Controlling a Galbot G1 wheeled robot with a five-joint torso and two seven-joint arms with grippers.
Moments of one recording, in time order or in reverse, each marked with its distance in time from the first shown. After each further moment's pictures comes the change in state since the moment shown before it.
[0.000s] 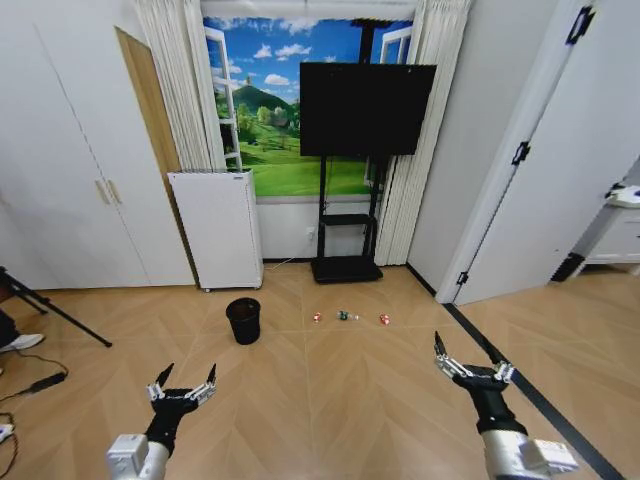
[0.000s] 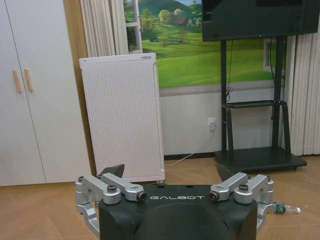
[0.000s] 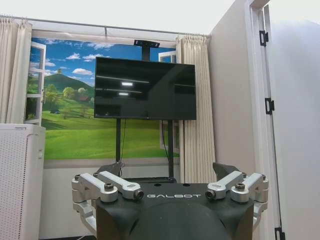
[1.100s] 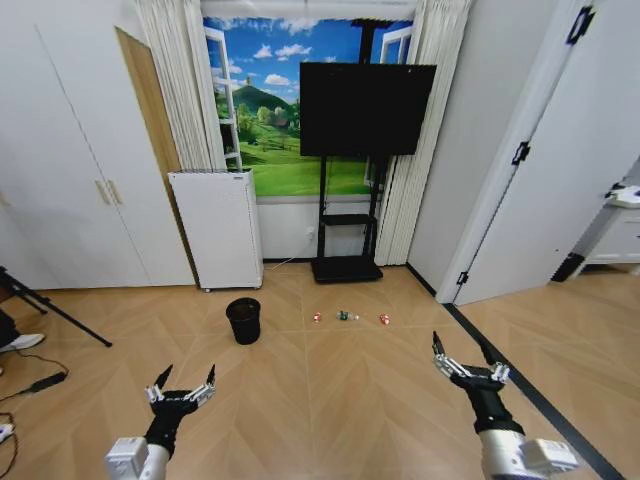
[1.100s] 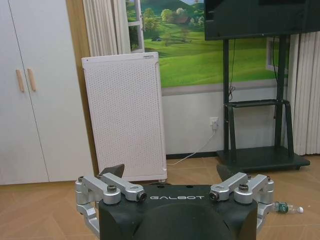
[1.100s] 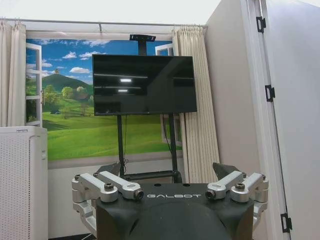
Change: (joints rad) left arm 0.010 -0.013 -0.009 0.000 0.006 -0.008 0.004; right arm 0.010 0.006 -0.005 -0.010 0.048 -0.031 -0.011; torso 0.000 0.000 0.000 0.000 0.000
